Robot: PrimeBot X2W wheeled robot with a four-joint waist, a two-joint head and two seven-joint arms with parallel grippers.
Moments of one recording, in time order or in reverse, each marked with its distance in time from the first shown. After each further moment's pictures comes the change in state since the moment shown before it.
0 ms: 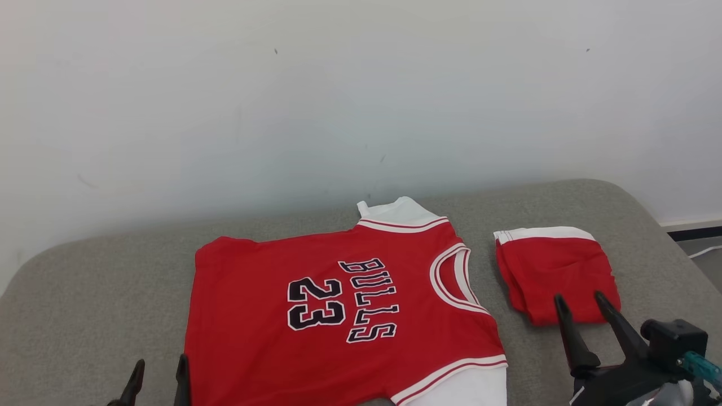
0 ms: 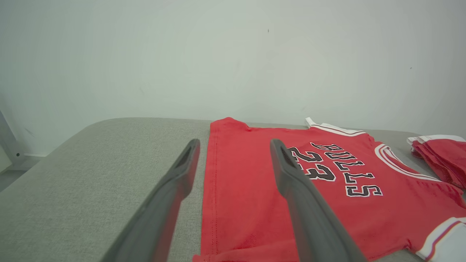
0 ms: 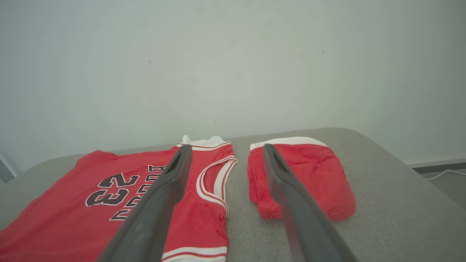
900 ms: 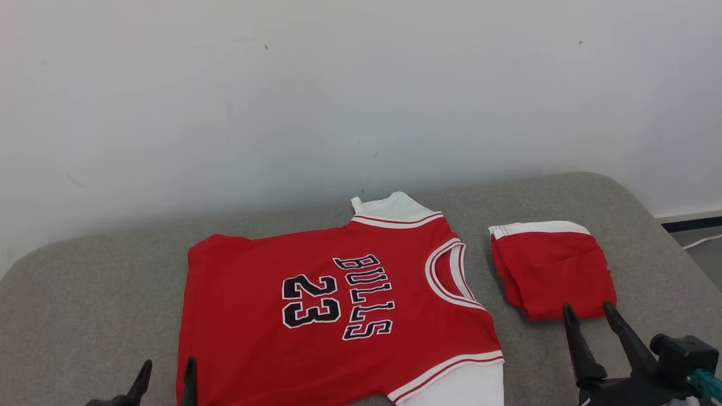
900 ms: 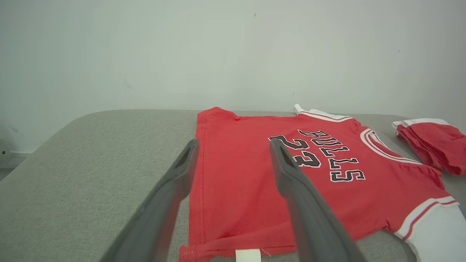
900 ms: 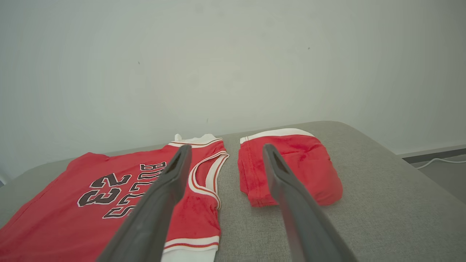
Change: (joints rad) left arm 0.066 0.025 -0.008 -0.163 0.009 0.020 0.136; right arm 0.078 0.019 -0.059 -0.018 -0.016 -0.001 -0.039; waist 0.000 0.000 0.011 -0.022
